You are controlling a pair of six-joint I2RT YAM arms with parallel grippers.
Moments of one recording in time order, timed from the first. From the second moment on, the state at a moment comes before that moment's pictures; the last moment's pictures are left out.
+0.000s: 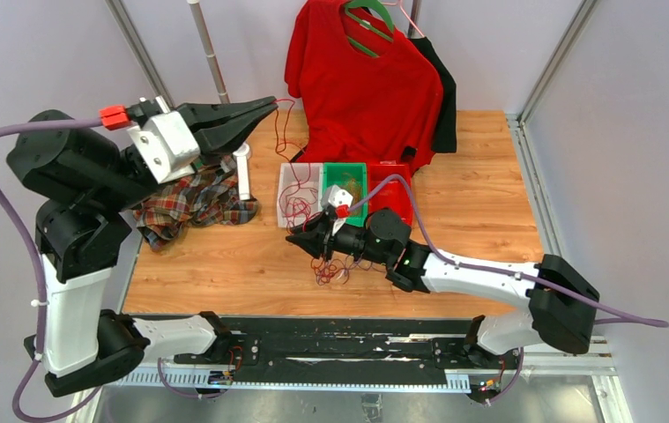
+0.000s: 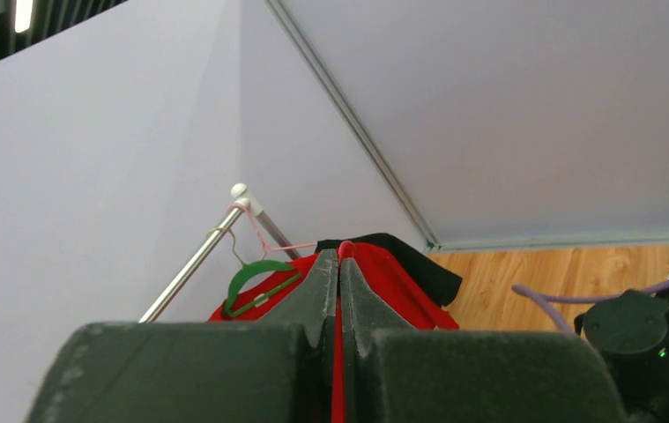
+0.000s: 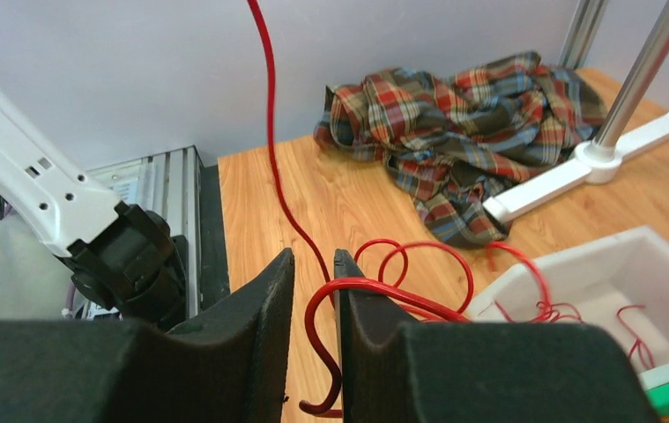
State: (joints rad) left arm -0.75 1.16 2.07 -0.59 0.38 0.51; right arm 1.08 1.34 0.81 0.64 -0.22 0.09
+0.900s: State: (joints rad) left arm -0.75 1.27 2.38 -0.65 0.34 0.47; right arm 1.09 1.53 0.64 0.96 -0.18 0.25
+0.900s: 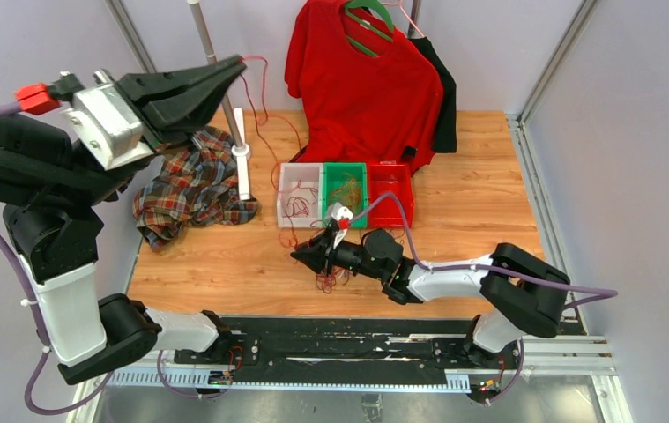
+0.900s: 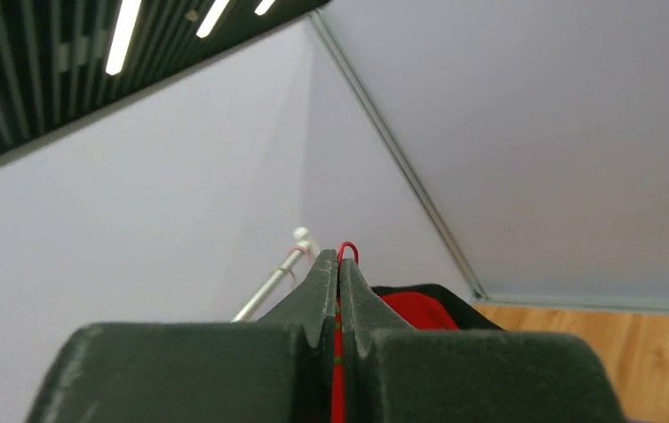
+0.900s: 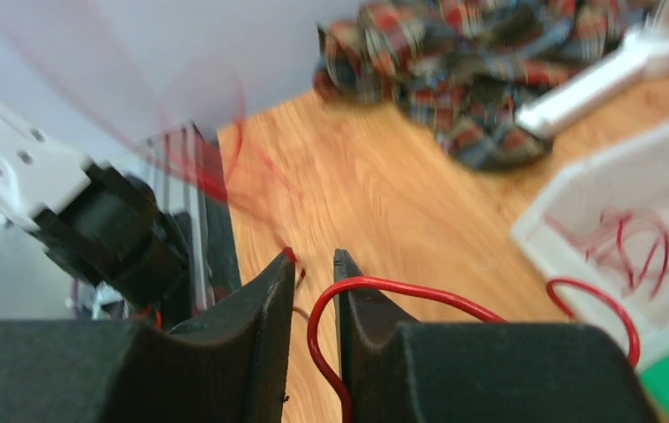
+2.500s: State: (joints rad) left arm -0.75 1.20 2.34 -0.42 0.34 0.54; right arm 1.09 1.37 1.14 -0.63 0.24 0.15
